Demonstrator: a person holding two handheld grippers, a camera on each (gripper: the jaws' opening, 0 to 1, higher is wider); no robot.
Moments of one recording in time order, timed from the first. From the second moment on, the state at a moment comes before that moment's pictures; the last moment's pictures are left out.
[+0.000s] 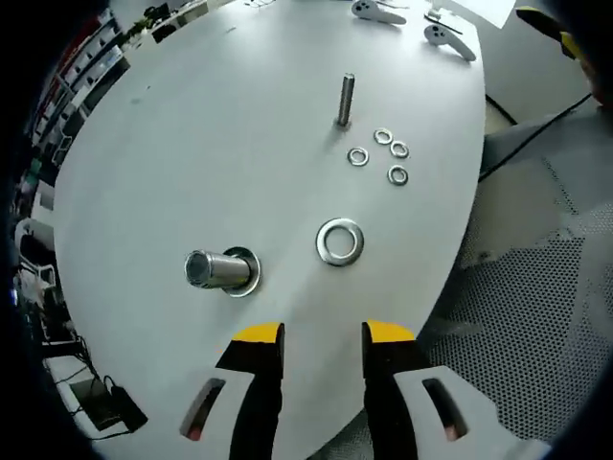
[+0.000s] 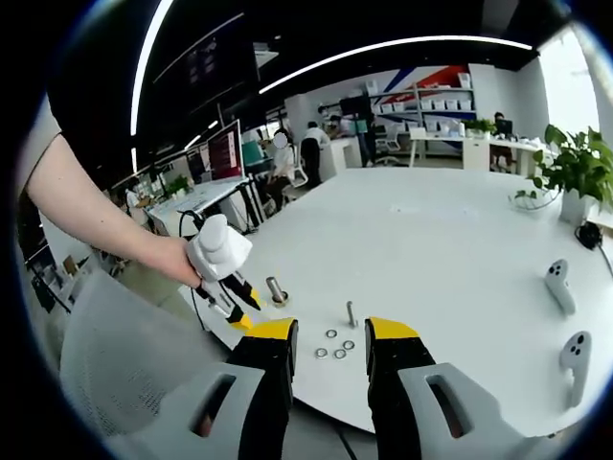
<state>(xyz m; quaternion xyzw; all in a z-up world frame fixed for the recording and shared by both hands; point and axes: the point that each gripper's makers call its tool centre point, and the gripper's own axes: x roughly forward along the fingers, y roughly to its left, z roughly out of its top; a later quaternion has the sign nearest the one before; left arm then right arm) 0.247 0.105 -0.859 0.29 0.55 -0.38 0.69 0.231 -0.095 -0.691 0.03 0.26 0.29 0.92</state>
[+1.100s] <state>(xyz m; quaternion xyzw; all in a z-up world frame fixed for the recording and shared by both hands) 0.270 0.061 -0.877 0.34 0.56 -0.39 0.64 0.233 -0.099 -0.691 0.03 0.25 0.28 0.92</state>
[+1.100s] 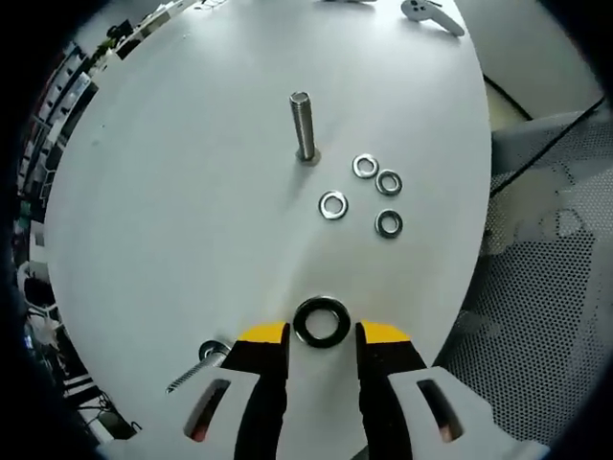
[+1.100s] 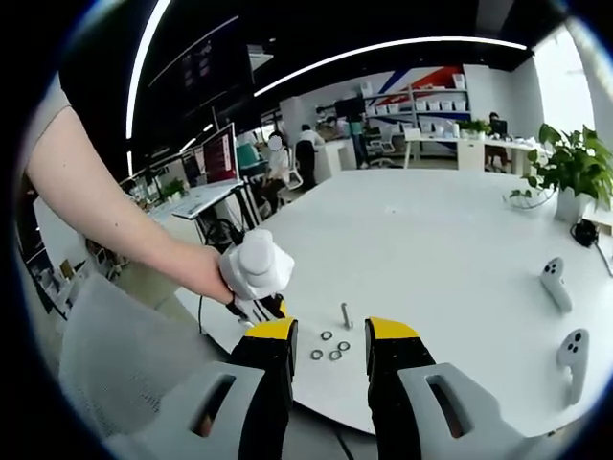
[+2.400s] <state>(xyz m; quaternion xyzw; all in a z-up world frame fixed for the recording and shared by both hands) 0.262 0.062 -0.876 0.31 0.56 -0.36 0.67 0.231 -0.096 -0.690 0.03 0.25 0.29 0.92</state>
